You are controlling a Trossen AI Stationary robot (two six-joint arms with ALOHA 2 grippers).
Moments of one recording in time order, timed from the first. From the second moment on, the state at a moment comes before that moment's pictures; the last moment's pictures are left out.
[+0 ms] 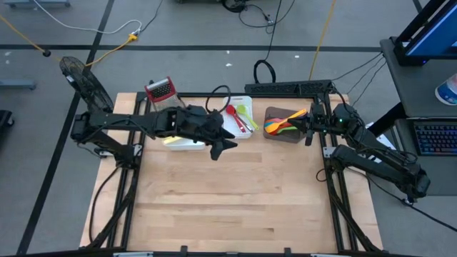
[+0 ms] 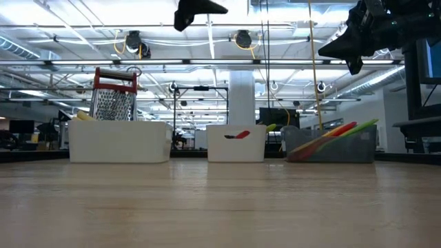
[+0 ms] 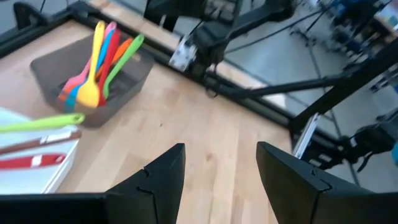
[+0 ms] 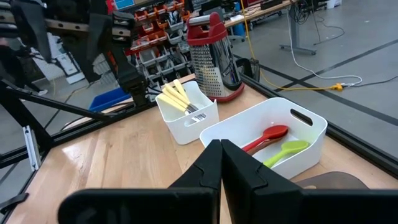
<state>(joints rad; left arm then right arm) 0.04 1.46 1.32 -0.28 0.08 -0.46 -0.68 0.46 0.43 -0.12 -0.45 0.22</state>
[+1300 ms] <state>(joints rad) 0.00 1.14 0.68 0.12 0.01 -0.55 -0.68 0.46 0.43 -0.16 -0.44 0.22</state>
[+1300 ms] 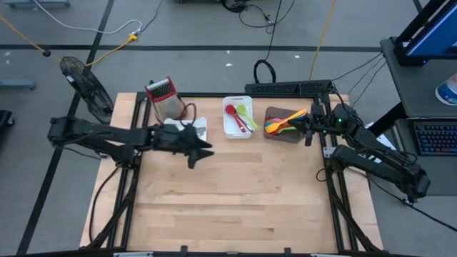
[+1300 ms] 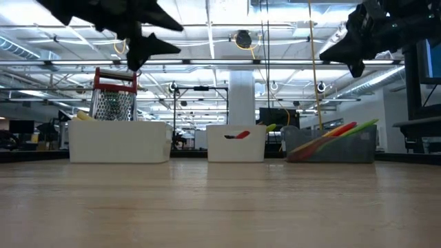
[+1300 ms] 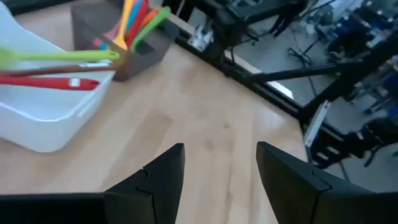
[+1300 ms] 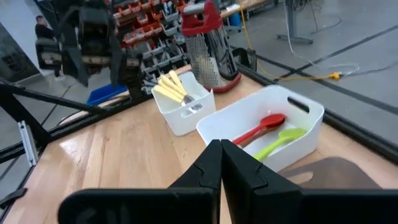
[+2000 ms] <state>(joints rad) -0.13 0.61 0.28 0.29 -0.23 -0.46 -0.68 0.38 0.43 -0.20 -0.39 0.38</state>
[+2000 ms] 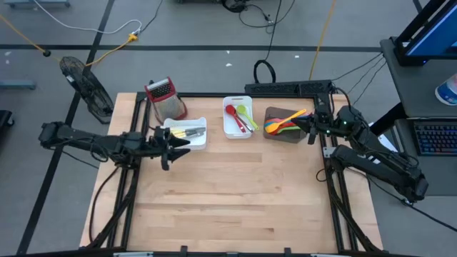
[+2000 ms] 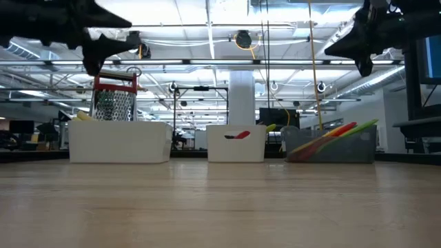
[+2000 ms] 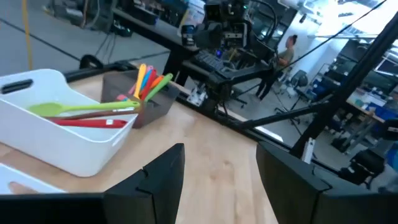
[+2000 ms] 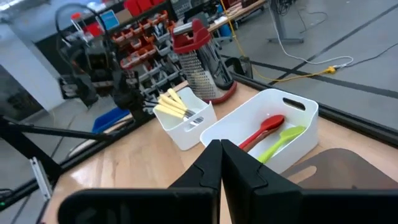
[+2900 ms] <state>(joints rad) -0.17 0.48 0.01 0.55 -0.21 -0.27 -0.68 0.08 0.09 0.01 -0.34 0.57</state>
